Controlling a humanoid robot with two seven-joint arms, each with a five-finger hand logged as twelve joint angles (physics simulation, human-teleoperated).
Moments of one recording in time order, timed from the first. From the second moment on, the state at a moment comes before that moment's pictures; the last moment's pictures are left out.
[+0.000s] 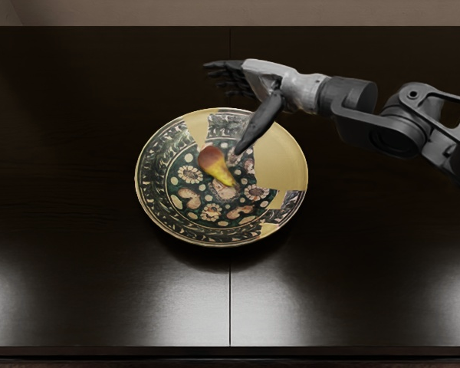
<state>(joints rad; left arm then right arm) -0.08 0.00 0.43 -0.15 -0.01 -0.33 0.07 1.17 -0.44 0.37 1.22 -0.54 0.19 -0.12</state>
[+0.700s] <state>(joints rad) -0.08 0.00 0.43 -0.15 -0.01 -0.33 0.07 1.08 -0.87 0.37 1.32 -0.03 0.61 -0.12</state>
